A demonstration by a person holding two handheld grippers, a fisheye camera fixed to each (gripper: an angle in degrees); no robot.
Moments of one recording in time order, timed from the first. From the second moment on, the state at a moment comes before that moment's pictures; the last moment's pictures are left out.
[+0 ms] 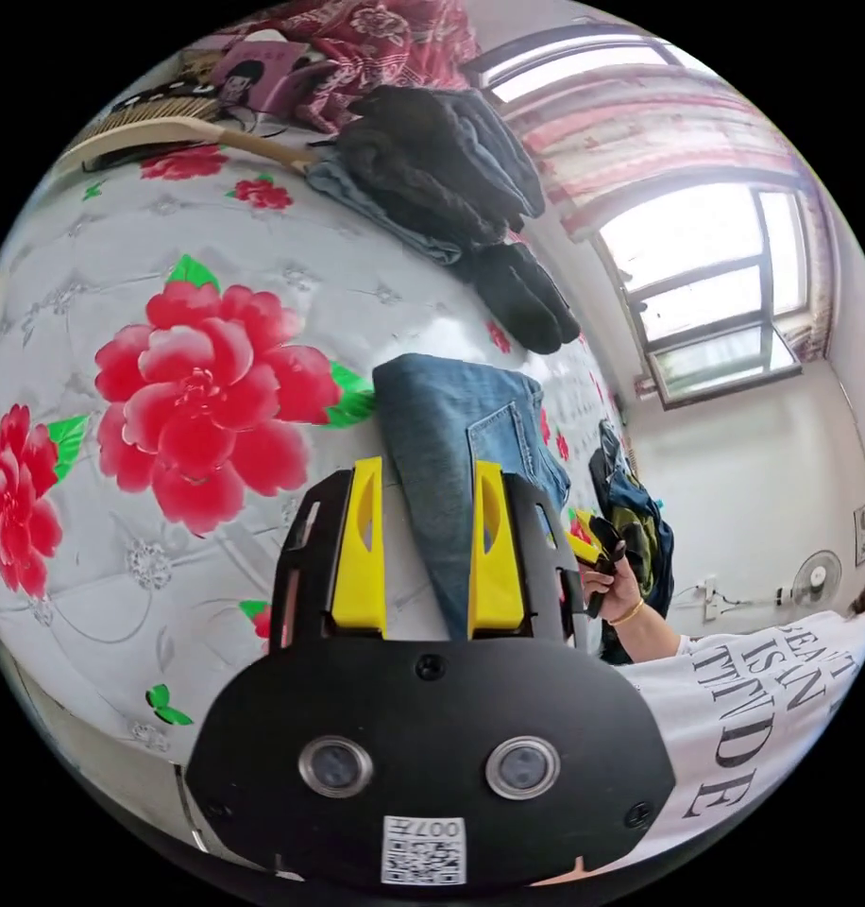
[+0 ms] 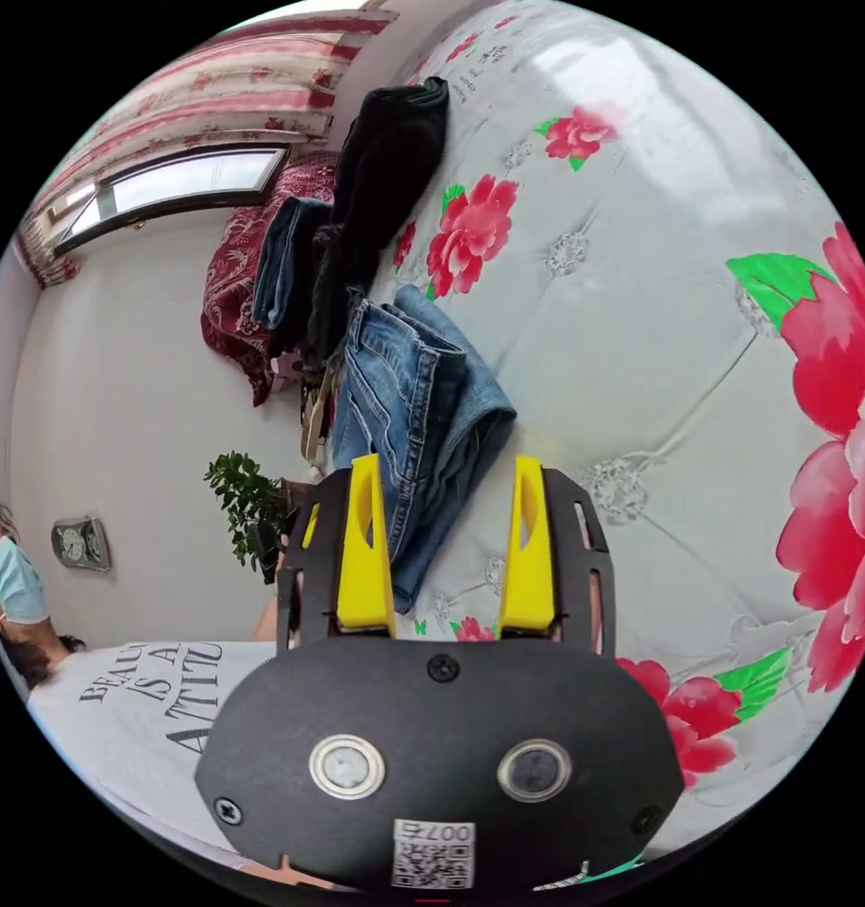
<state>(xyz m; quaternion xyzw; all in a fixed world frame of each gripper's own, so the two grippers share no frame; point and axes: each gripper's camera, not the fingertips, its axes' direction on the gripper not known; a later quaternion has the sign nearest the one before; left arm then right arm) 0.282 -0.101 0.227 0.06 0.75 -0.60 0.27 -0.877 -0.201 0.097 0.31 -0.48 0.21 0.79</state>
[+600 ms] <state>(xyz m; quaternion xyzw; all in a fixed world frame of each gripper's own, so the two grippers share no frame) 0.237 -0.238 0.272 0.21 0.77 -0.58 0.14 -0.832 -0.301 -0.118 0.39 -0.34 0.09 0.85</state>
